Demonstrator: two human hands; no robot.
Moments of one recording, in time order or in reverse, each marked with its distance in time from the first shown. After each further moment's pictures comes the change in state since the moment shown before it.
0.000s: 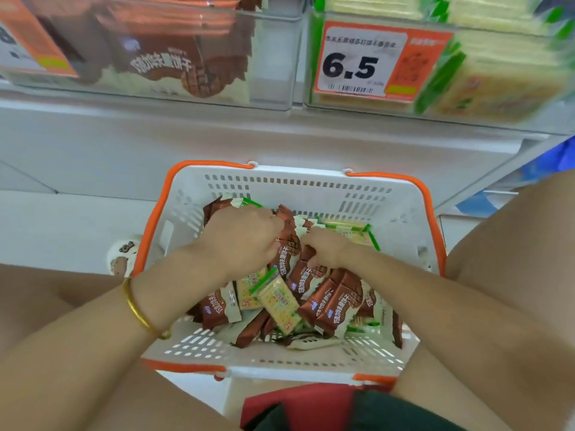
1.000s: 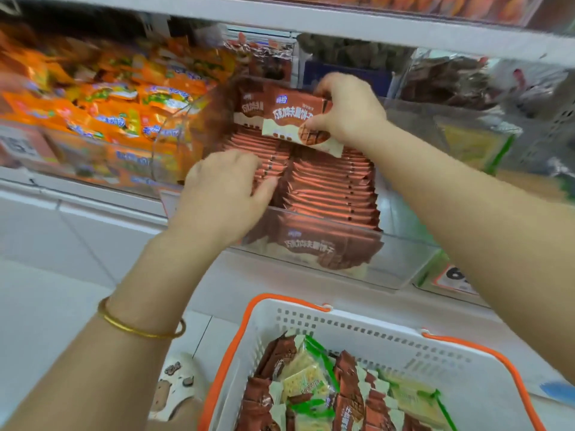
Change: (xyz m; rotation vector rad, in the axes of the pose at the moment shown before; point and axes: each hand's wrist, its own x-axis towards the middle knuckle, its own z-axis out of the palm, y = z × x) left_hand -0.029 -0.182 -0.151 -0.221 0.689 -0.542; right_hand -0.004 -0.185 -0.390 0.079 1.080 -0.083
